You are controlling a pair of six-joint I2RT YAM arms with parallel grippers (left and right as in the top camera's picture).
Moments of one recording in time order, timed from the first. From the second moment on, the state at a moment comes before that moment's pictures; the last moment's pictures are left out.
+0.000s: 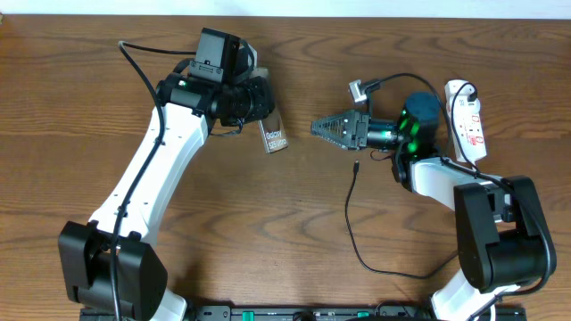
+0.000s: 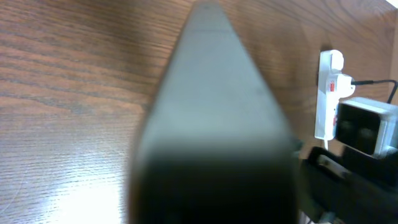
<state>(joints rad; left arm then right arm) -0.29 1.70 1.50 -0.80 0.38 -0.52 0.18 1.83 0.81 0.73 -1.23 1.02</state>
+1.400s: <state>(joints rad) -0.29 1.71 1.50 -0.89 0.30 -0.50 0.42 1.71 1.16 -0.79 0.00 0.47</state>
